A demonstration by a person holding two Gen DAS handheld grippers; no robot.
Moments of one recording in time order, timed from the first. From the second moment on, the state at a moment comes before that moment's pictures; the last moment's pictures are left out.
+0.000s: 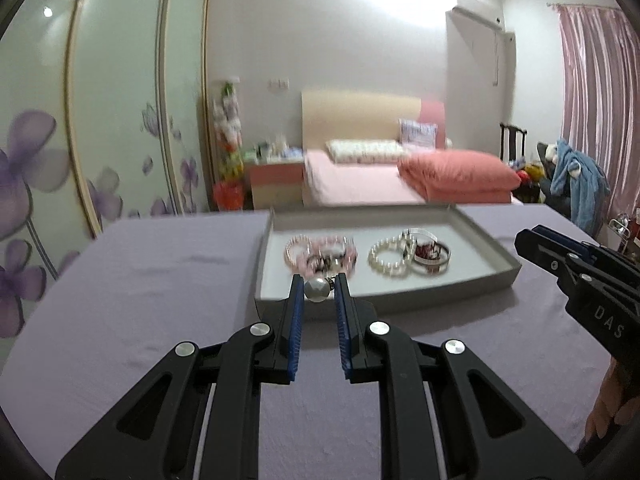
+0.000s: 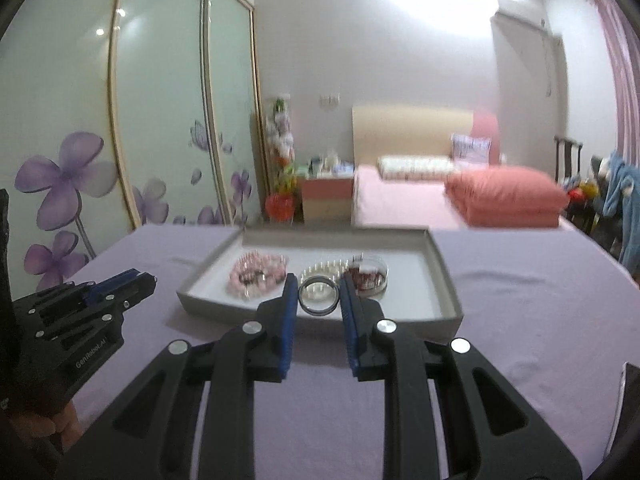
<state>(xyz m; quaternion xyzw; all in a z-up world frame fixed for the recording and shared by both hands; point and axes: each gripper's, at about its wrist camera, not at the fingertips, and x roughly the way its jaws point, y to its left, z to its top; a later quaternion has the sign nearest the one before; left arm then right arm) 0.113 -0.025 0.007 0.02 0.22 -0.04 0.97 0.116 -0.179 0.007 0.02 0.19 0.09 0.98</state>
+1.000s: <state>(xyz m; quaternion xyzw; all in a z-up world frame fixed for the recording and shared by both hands) 0.081 -0.032 0.024 0.03 0.11 -0.01 0.99 0.072 -0.173 0.028 -0.01 0.04 0.01 1.00</state>
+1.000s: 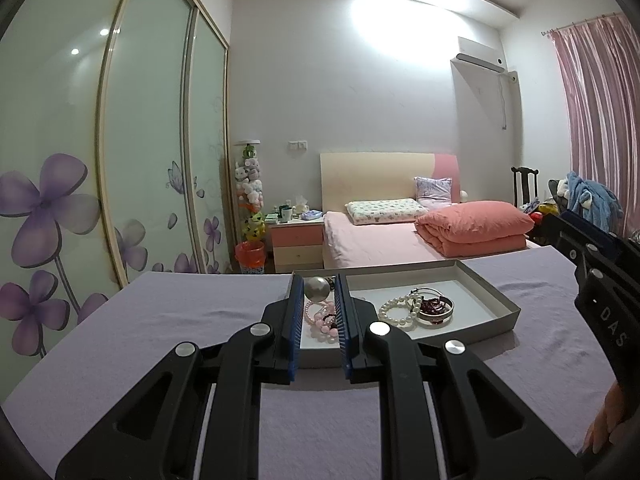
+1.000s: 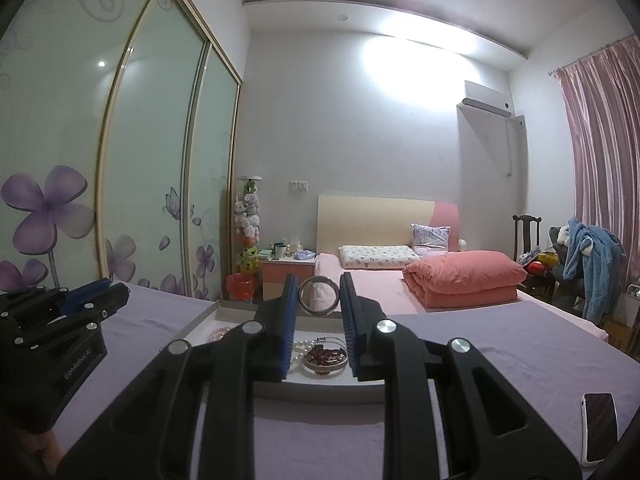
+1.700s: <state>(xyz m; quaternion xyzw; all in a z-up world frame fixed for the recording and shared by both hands) 0.144 -0.038 0.028 0.05 0.13 -0.04 0.99 0.122 -0.179 0.026 0.00 0.07 0.02 1.00</state>
